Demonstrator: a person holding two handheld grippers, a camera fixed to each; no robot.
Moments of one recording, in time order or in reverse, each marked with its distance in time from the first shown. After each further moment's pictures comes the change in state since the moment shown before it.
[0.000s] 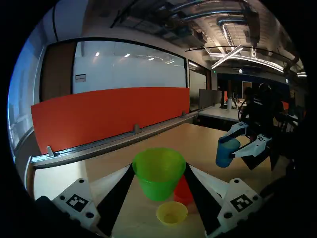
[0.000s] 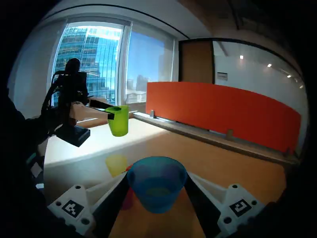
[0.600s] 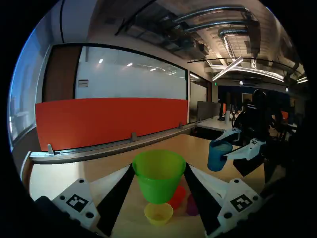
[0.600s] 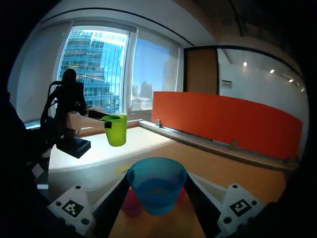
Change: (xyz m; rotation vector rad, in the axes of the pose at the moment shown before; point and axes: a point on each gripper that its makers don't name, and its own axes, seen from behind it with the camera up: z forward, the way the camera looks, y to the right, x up) left arm 0.010 0.025 -0.035 0.004 0.093 -0.043; right arm 0.029 -0.023 -0.004 0.032 0.057 -0.023
